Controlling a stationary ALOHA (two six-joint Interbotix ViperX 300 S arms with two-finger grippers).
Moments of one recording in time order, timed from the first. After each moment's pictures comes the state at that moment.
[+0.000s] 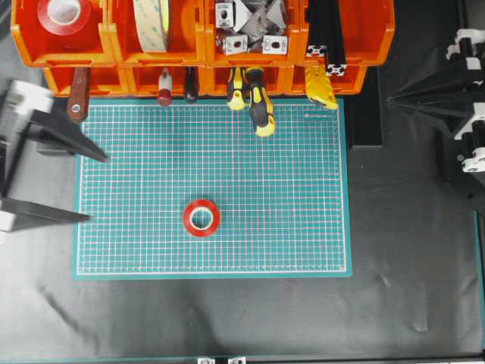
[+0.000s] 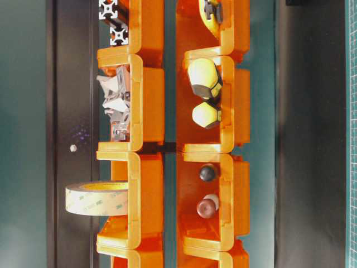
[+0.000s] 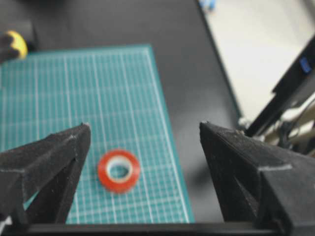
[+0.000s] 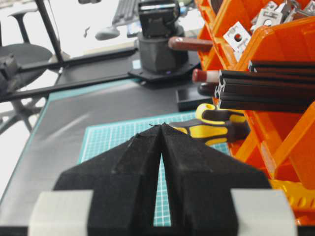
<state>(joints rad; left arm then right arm) -0.26 -0.74 0.71 0.08 0.40 -0.17 -0.02 -1.10 1.18 0.01 -0.01 0.14</state>
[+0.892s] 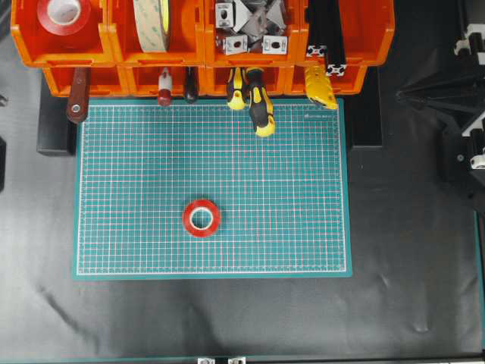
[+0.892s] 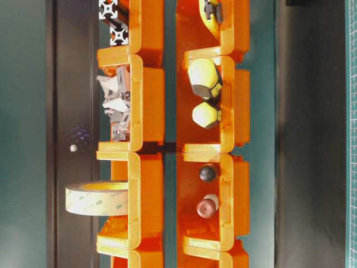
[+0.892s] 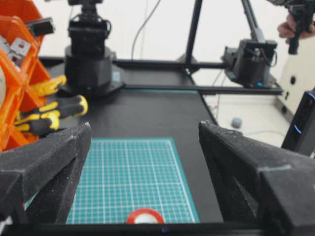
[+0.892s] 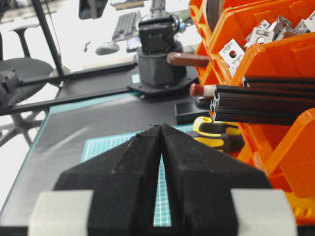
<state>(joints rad) -0.14 -1.21 1.06 0.08 0.13 -0.16 -0.03 -1.13 1.18 0.01 -0.01 0.14</state>
